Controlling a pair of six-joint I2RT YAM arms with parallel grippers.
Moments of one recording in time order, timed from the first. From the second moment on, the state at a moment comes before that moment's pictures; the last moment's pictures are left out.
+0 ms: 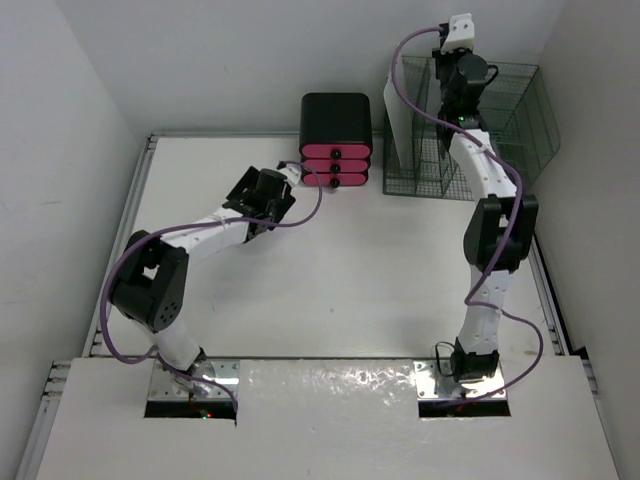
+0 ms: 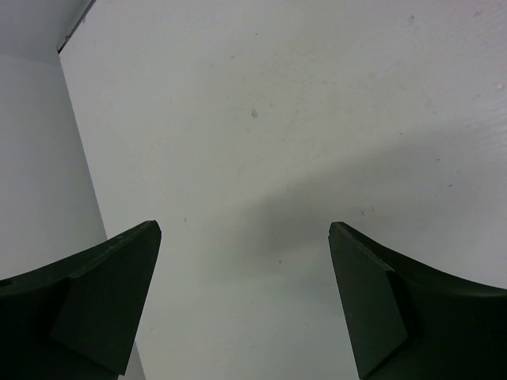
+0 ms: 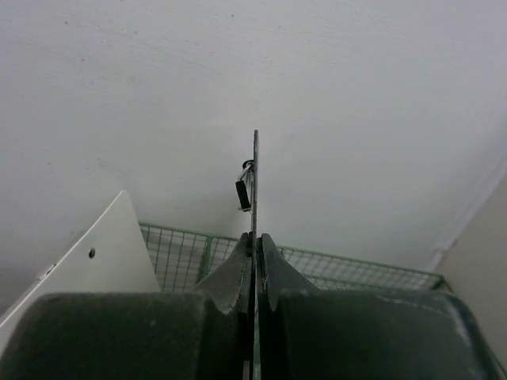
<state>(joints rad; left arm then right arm) -0.48 1.67 1.07 -0.14 -0.55 0.37 0.07 2.11 1.98 0.39 0.15 -0.32</state>
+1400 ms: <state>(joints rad) -0.46 1.77 1.21 -0.22 -0.57 0.35 -0.19 2.18 1.86 0.49 -0.39 0.06</state>
